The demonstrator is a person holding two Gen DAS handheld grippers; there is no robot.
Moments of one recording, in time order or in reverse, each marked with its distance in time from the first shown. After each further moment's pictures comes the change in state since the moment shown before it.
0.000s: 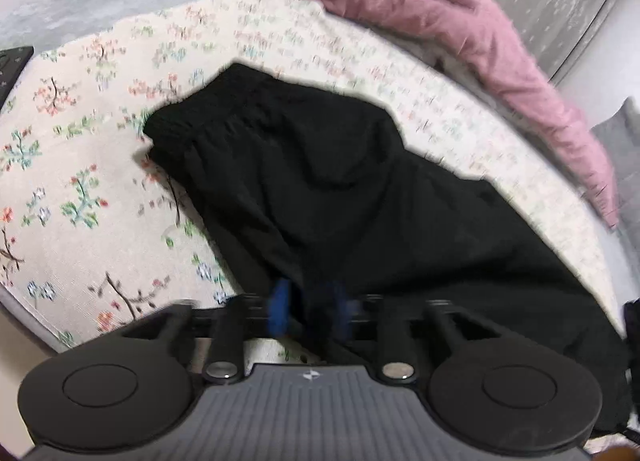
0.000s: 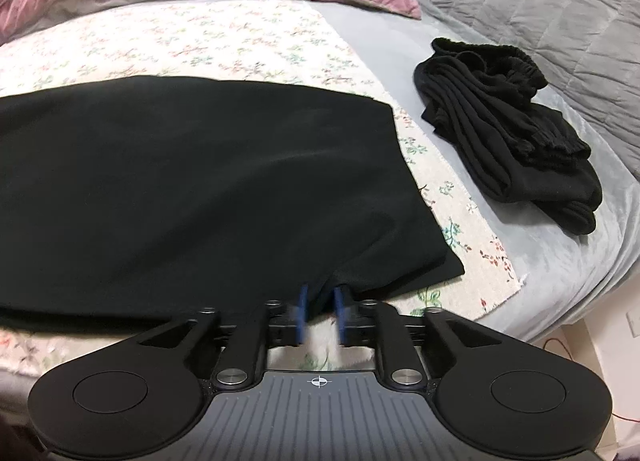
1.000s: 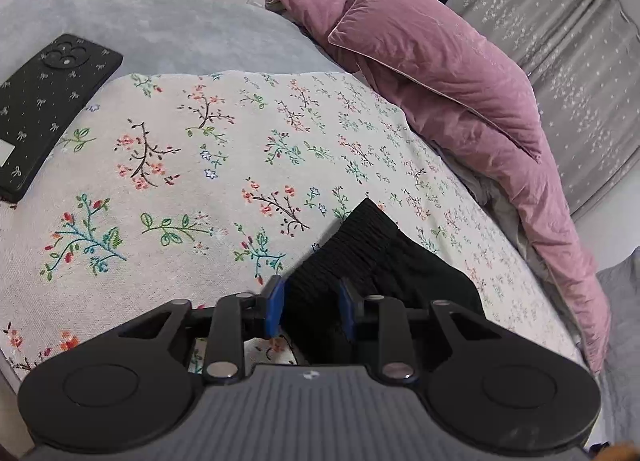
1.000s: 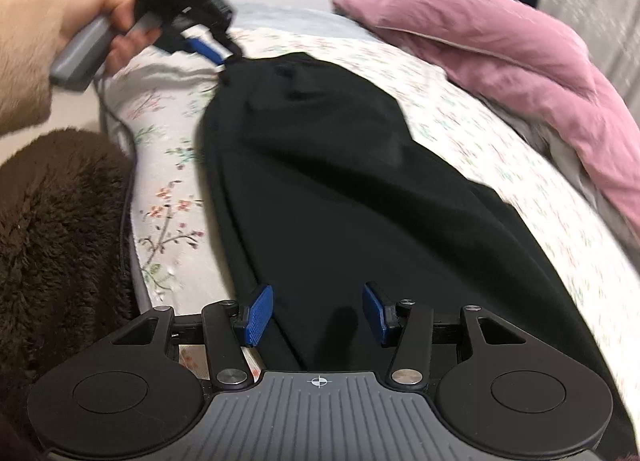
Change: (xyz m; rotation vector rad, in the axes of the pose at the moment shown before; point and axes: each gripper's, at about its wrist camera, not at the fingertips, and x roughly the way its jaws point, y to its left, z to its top) left arm -0.001 0.103 0.055 -0.302 -0.206 -0.014; right arm -0.118 0.388 -0.025 -0.982 -0.397 0.693
